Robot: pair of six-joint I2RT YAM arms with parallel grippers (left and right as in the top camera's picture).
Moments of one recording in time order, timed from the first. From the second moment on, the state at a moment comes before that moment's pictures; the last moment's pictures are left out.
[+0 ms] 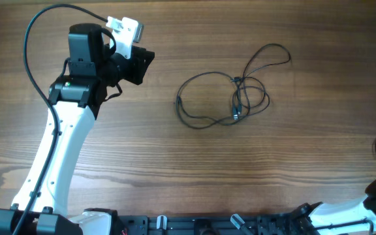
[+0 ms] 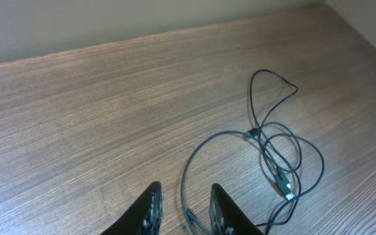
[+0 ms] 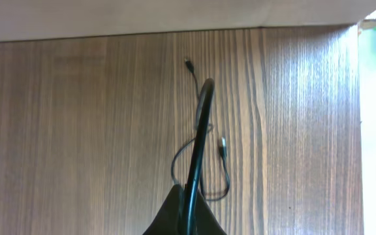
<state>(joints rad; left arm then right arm) -0.11 1.44 1.24 -0.46 0.47 0.08 -0.94 1.77 1.89 -1.24 0.21 0.60</state>
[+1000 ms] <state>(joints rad) -0.11 1.44 1.24 -0.46 0.47 0.08 -0.95 1.95 1.68 -1.07 0.20 0.63</state>
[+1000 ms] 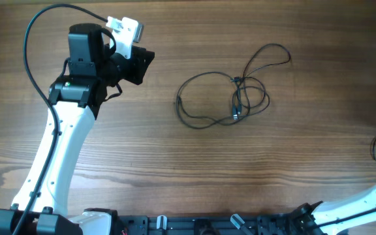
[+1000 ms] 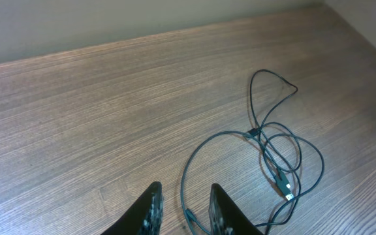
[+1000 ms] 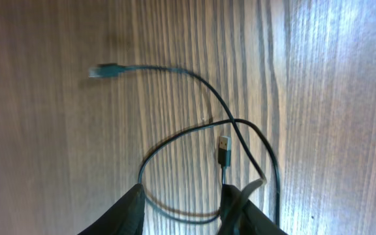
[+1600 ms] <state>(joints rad) -0.11 1.44 1.24 -0.46 0.47 0.08 -0.95 2.05 1.68 -0.95 0.25 0.60</state>
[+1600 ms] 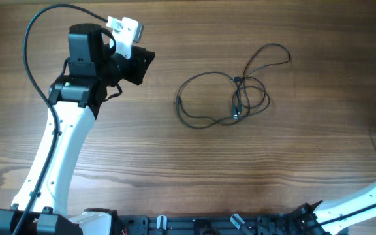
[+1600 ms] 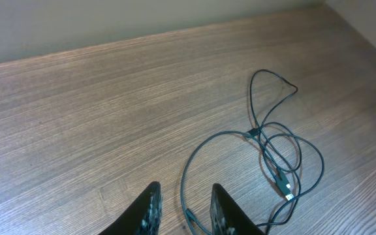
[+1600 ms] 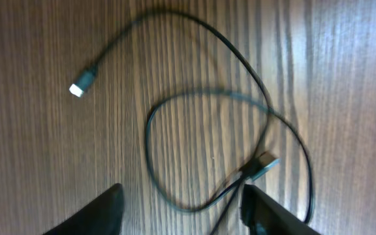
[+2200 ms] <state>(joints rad) -0.11 1.44 1.24 -0.47 0.47 0.08 -0.78 1.88 1.67 -1.01 0.02 0.48</state>
